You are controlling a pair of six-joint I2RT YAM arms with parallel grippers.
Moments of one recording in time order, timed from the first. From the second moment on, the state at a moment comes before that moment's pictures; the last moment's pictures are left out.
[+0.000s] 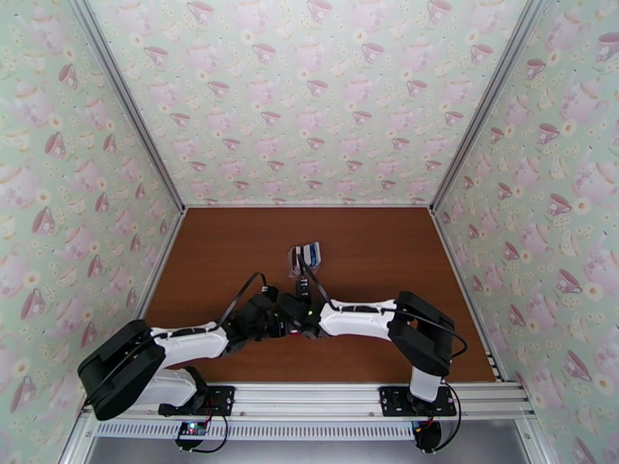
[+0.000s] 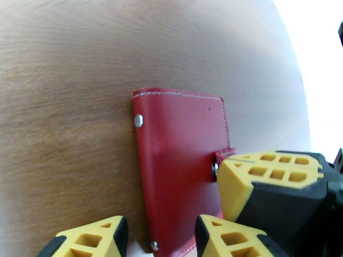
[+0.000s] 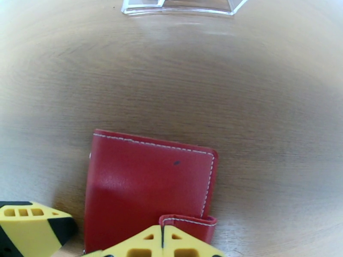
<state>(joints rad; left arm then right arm) -0.77 1.40 0.42 0.15 0.12 -0.80 1.13 1.81 1.09 -0.47 0.38 0.93</state>
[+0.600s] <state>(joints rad) -0.78 1.58 0.52 0.23 0.10 -0.83 1.04 1.66 0.91 -0.32 0.27 0.91</state>
